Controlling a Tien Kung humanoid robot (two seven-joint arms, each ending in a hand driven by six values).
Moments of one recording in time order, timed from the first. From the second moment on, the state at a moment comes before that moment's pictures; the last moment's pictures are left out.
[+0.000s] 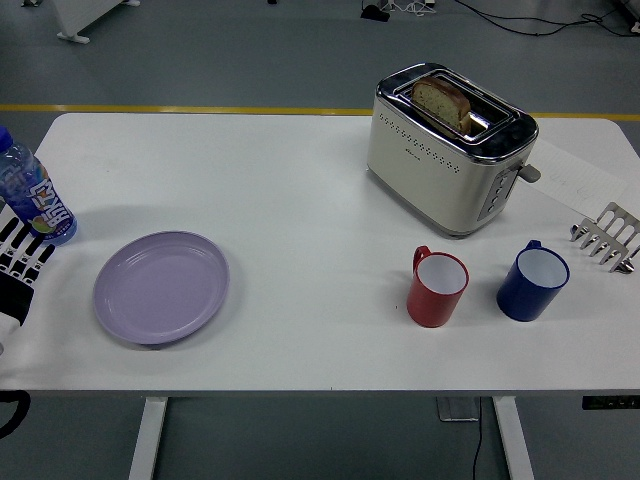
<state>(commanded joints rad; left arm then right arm) -0.10 0.20 -1.69 -1.04 0.53 -0.10 -0.10 0.09 0.00 1.35 0.34 -1.08 -0.18 -0.28</state>
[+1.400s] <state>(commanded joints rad) -0.15 0.10 -1.53 -0.96 0.53 -0.09 -0.25 0.10 0.00 1.41 0.34 -1.21 -0.15 -0.31</state>
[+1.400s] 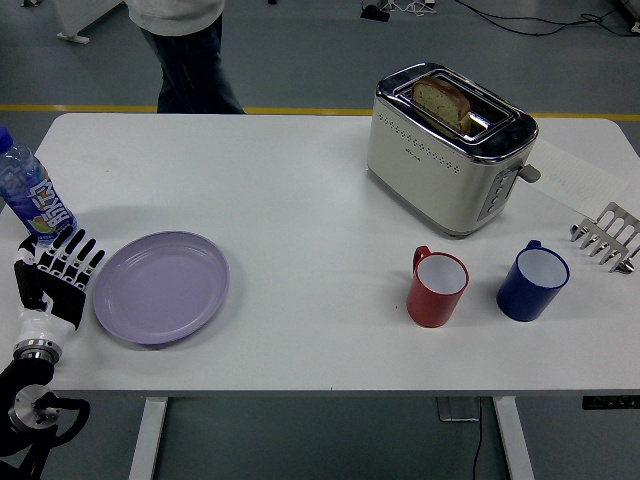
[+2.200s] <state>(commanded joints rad) -0.16 0.08 -1.46 -0.96 0.50 -0.08 -0.27 0.11 0.00 1.43 0.34 -1.27 -0.13 -0.32</state>
